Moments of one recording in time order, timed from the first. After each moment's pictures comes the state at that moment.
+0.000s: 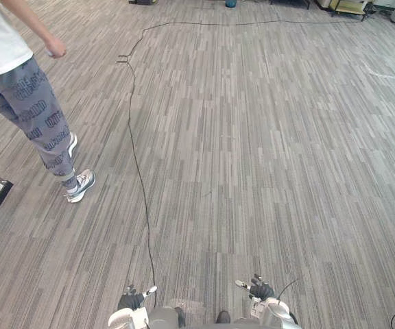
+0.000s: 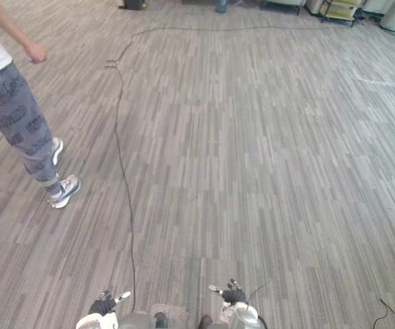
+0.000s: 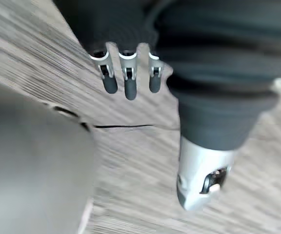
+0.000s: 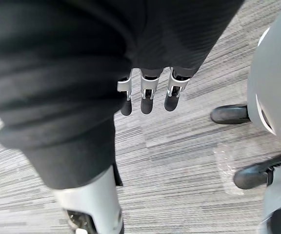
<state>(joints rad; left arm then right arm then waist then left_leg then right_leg) 0.11 0.01 0.29 0.85 -0.15 -0.04 0.07 0.02 0.04 -0.18 0.95 0.18 -0.04 -0.02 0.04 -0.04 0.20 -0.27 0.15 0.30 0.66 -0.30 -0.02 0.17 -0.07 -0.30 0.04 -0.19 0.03</state>
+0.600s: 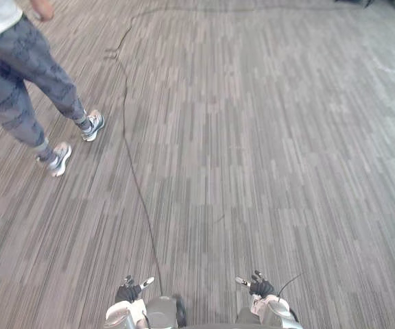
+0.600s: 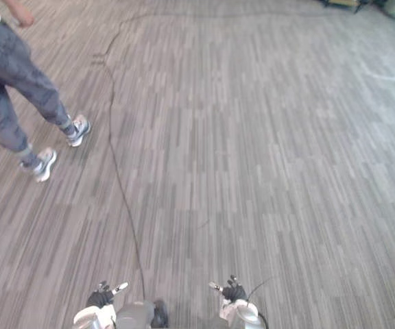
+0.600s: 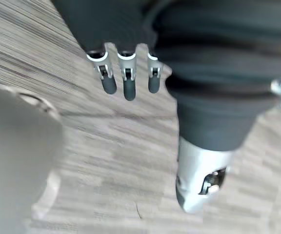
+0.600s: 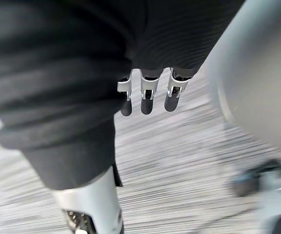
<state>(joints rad) 0.07 0.04 0.16 0.91 -0.18 -0.04 0.07 -0.03 -0.01 -0.16 0.94 0.15 -0.07 -0.01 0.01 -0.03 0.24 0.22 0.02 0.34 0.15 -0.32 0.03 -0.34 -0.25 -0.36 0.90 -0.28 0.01</state>
